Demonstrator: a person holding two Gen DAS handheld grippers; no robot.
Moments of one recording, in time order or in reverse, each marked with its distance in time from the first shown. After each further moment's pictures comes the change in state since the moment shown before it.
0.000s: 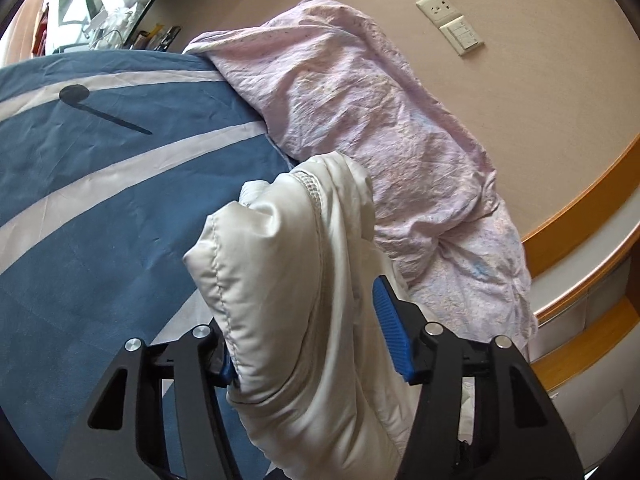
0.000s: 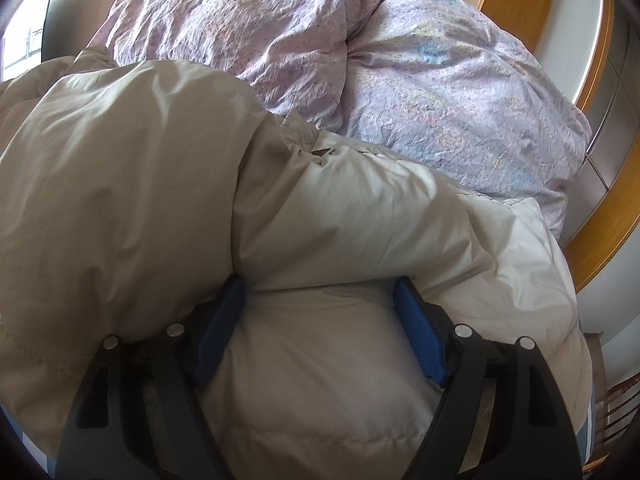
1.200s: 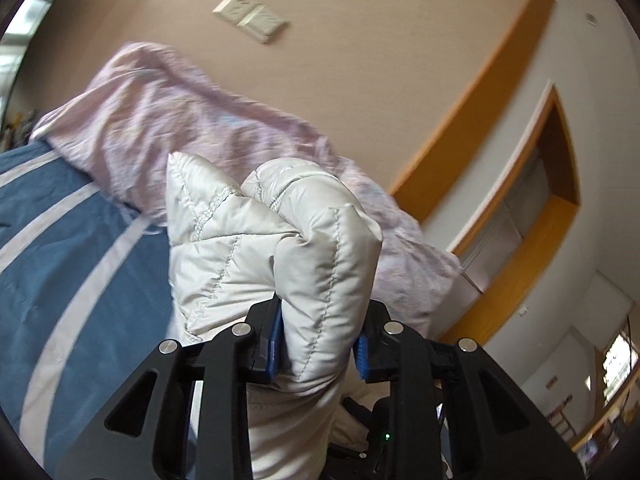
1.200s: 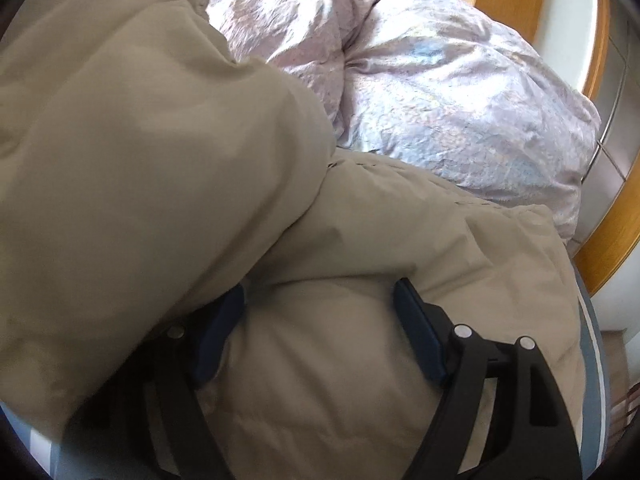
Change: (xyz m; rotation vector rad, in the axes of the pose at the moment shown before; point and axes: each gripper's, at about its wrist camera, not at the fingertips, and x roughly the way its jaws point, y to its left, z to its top) left arm -0.034 -0.148 -0.051 0.394 -0.042 -0.385; right arm -0.018 -0.035 -0.004 0.046 -0.041 0.109
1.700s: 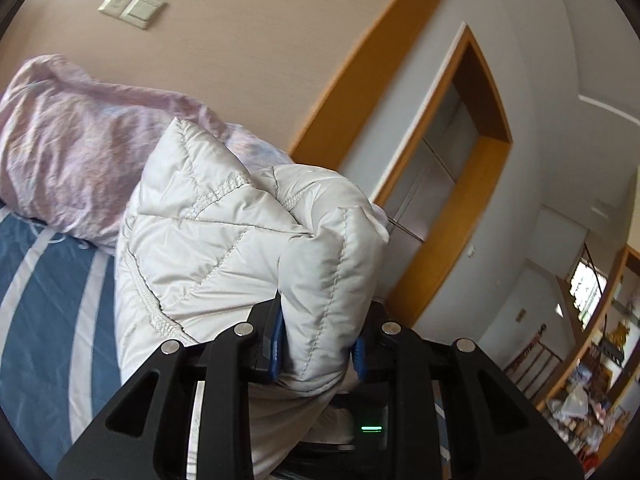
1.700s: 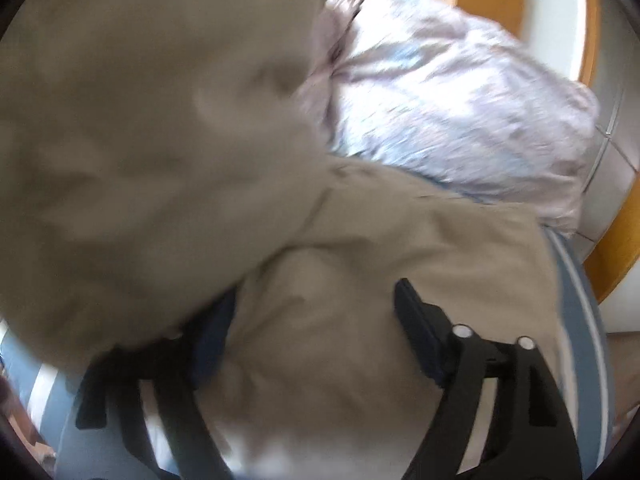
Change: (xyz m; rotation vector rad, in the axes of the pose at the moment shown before) left arm 0.025 -0.076 -0.040 0.188 0.101 -0.239; right arm -0.049 -0.054 -0.022 0.025 -0.077 0.064
